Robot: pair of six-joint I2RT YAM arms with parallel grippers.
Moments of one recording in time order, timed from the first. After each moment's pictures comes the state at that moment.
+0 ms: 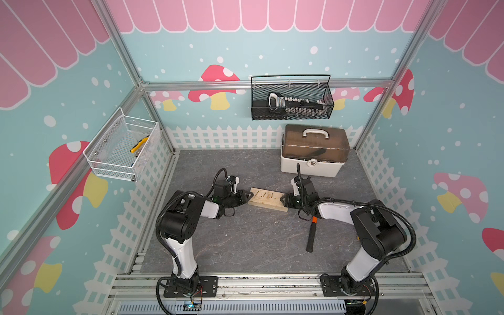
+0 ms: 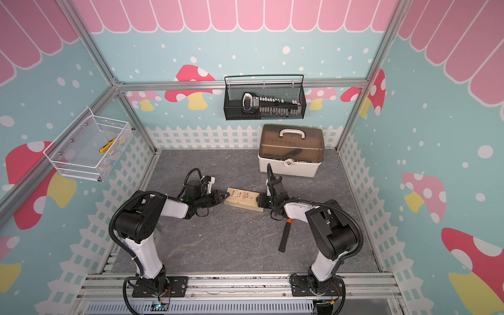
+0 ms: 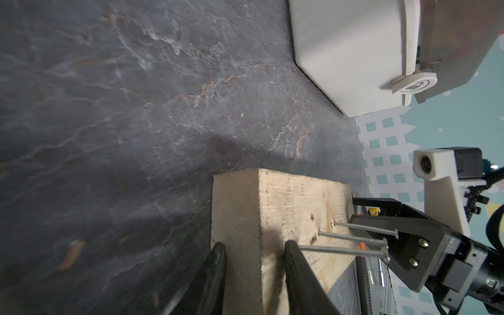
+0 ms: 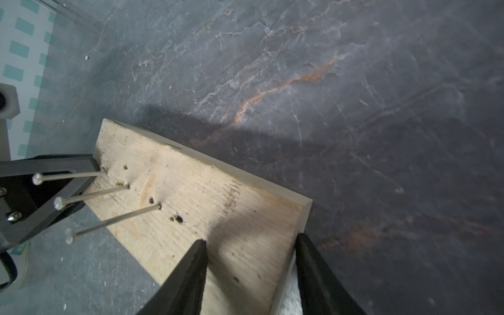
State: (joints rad) left arm -0.27 1.89 0.73 0.59 0.60 -0.69; right arm 0.46 1.72 0.84 0.10 -0.19 0.54
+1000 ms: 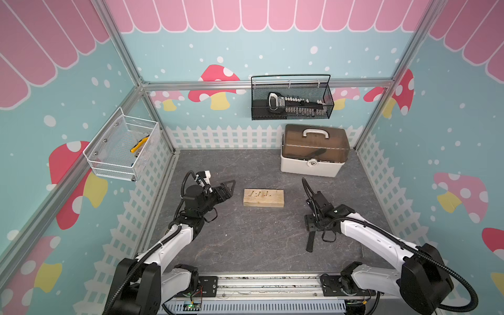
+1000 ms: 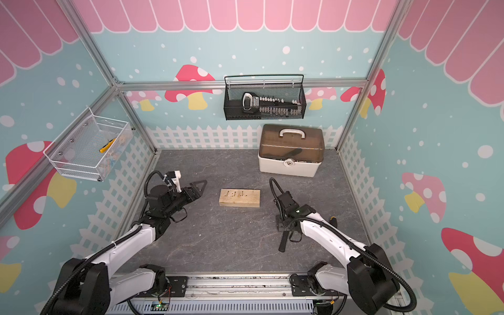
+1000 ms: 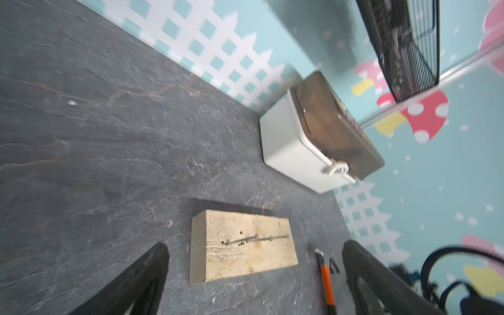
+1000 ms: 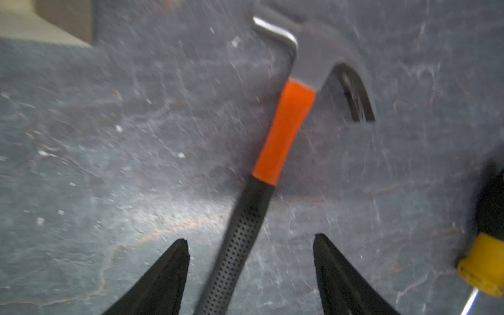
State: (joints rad) left arm -0.14 1.12 0.49 0.39 0.33 -0.73; right arm 0.54 1.19 0.70 -0.79 0.19 0.46
